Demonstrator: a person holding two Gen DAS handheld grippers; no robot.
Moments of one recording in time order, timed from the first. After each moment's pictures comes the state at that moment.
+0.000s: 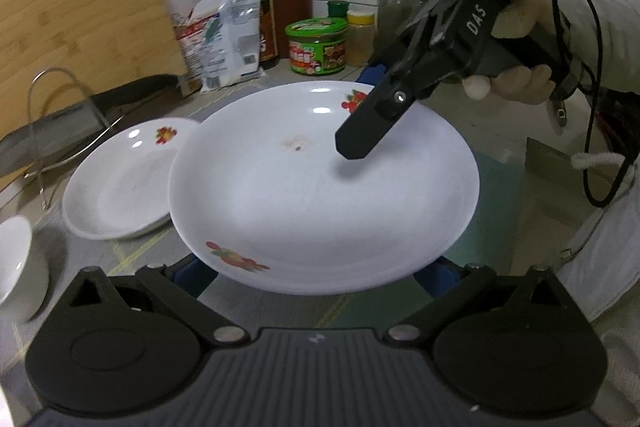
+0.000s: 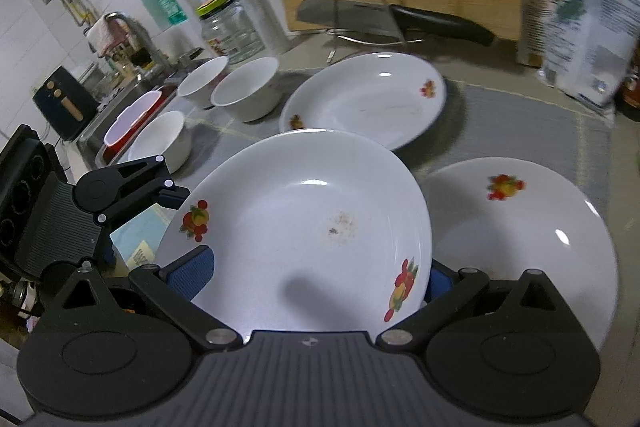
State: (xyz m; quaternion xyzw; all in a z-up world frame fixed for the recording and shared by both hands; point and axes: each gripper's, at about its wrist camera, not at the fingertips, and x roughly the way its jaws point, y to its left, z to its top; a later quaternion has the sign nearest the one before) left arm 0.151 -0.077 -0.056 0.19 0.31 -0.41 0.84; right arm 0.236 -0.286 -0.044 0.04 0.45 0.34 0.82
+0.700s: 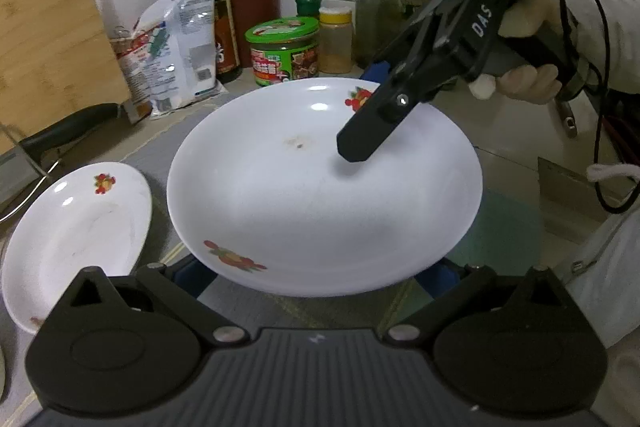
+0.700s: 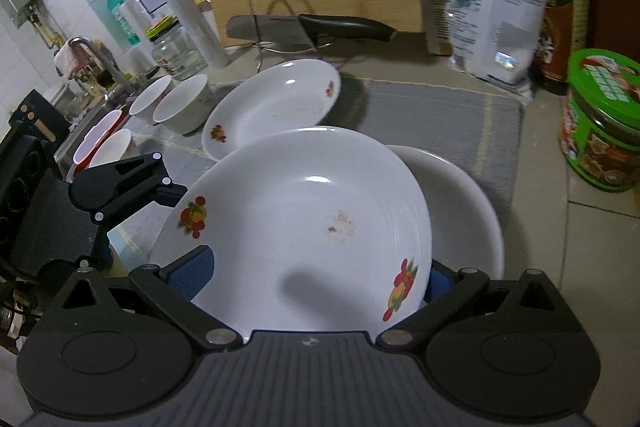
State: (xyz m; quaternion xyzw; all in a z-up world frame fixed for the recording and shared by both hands) left arm 0.183 -0.160 -0.069 0.20 0.31 -0.43 0.82; right arm 0.252 -0.362 -0.055 0.06 0.45 0.30 0.84
